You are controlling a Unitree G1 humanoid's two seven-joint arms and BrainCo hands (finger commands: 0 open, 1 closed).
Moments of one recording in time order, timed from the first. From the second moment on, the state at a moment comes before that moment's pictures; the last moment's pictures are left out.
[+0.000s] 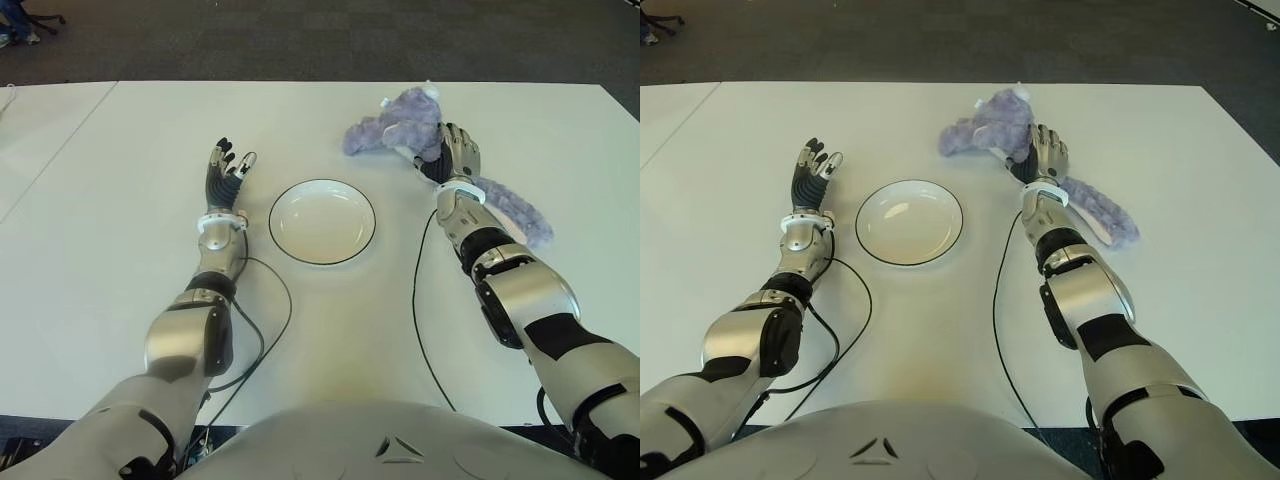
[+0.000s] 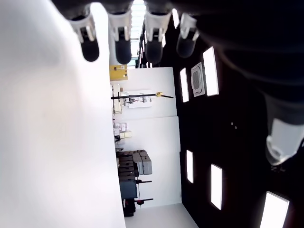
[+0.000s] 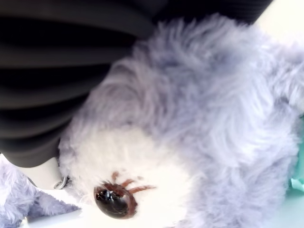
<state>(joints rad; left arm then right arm) -0.57 0.13 0.26 1.22 0.04 -0.62 0.09 -0.86 -0.25 0.31 1.27 -0.64 0.01 -0.55</state>
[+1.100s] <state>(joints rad) -0.57 0.13 0.26 1.22 0.04 -0.62 0.09 -0.68 -0.14 0.25 1.13 -0.59 -0.02 -0.76</state>
